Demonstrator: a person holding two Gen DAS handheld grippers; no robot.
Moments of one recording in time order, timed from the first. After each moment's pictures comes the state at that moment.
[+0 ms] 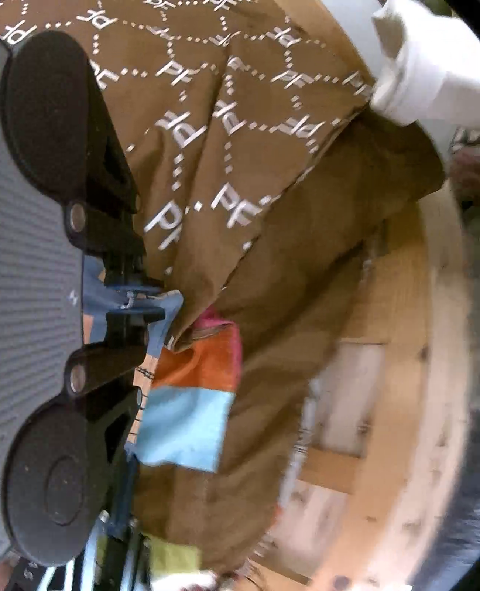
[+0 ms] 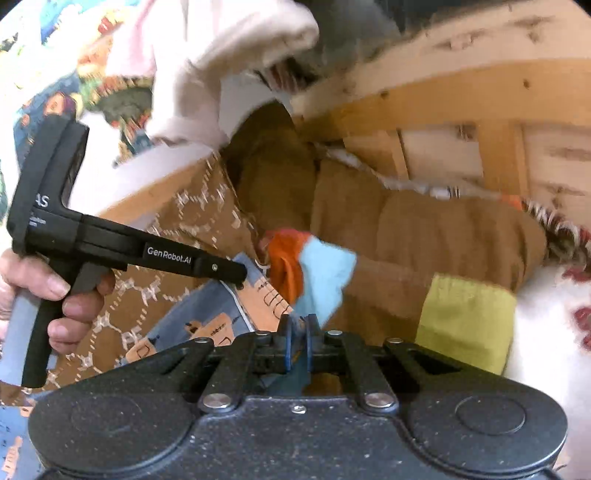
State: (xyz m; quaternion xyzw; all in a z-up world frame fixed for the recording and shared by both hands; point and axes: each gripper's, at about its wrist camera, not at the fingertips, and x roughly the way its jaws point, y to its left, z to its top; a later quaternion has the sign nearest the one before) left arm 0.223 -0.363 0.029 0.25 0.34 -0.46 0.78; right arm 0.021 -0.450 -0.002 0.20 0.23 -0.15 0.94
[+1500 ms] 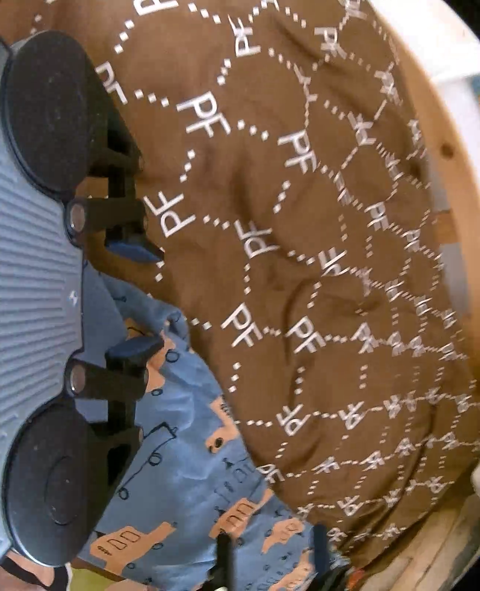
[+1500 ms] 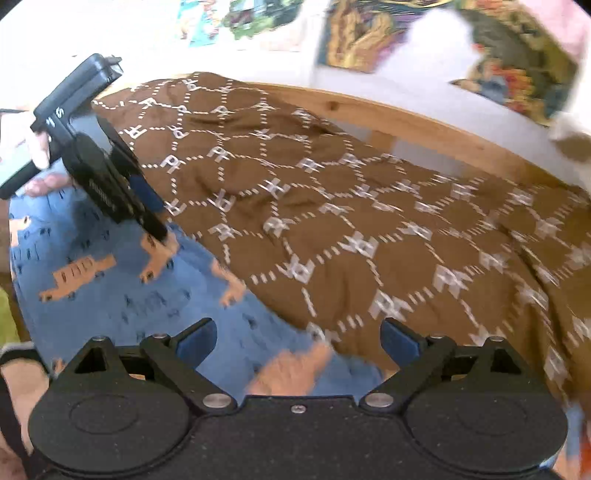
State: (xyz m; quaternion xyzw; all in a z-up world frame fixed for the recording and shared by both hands) left arm 0.254 0.018 0.033 0.20 0.48 -0.24 0.82; right arm 0.155 -0.241 0.014 -0.13 0.29 0.25 0.91
